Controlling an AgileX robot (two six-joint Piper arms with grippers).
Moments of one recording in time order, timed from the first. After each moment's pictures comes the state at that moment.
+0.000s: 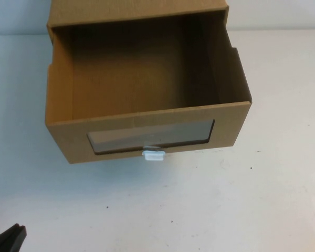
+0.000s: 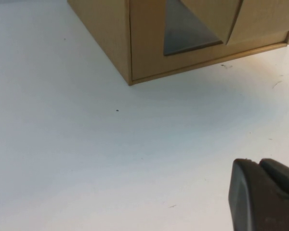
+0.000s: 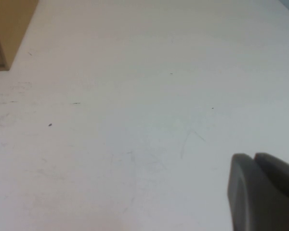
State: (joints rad) right arm -0.01 -0.01 0.02 0.07 0.36 -0.03; left arm -0.27 0.17 0.03 -0.36 0.20 0.39
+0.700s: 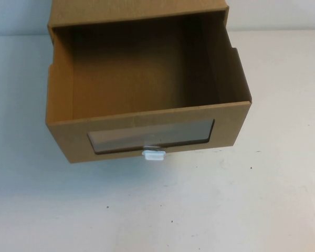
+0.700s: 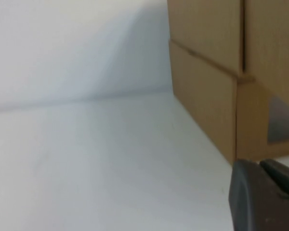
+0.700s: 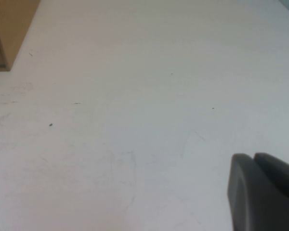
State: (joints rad) right arm -0.01 -0.01 0.02 0.07 0.36 -0.03; left arm -0.06 -0.01 0.03 -0.12 0.08 0.24
